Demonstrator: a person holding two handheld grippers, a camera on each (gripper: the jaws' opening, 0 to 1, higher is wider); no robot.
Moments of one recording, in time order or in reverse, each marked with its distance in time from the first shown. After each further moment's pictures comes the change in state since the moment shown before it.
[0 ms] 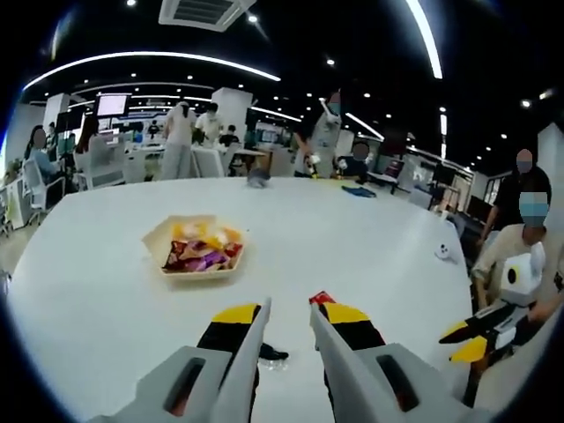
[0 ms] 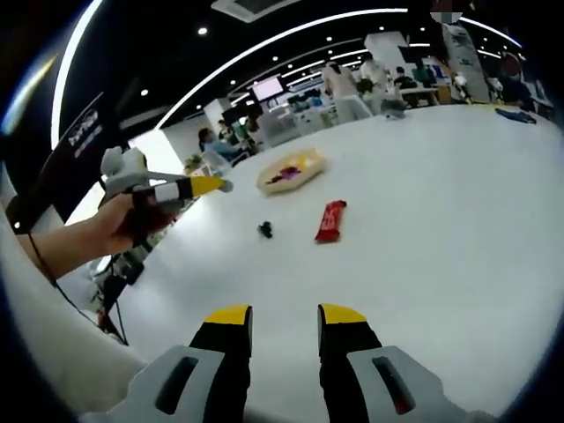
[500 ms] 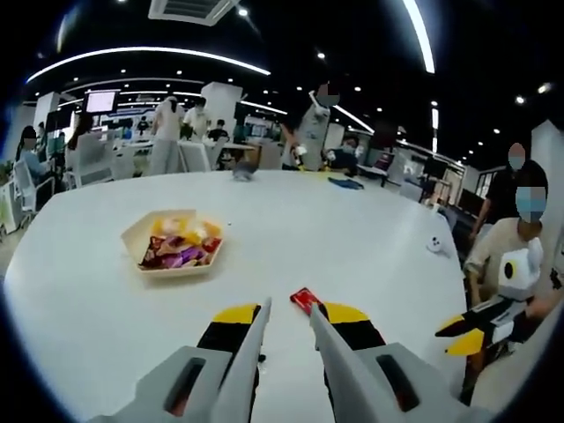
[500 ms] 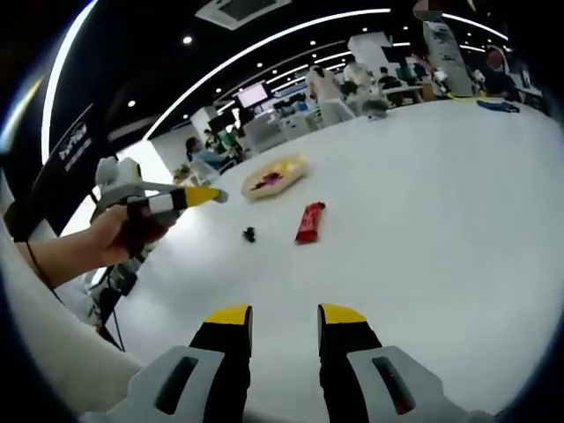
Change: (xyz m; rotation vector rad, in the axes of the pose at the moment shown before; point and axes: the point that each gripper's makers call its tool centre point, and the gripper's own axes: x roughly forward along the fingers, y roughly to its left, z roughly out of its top) left arm 0.018 -0.028 -0.009 0.024 0.034 -0.051; right arm -0.010 -0.019 -0.001 0.057 -0.032 -0.041
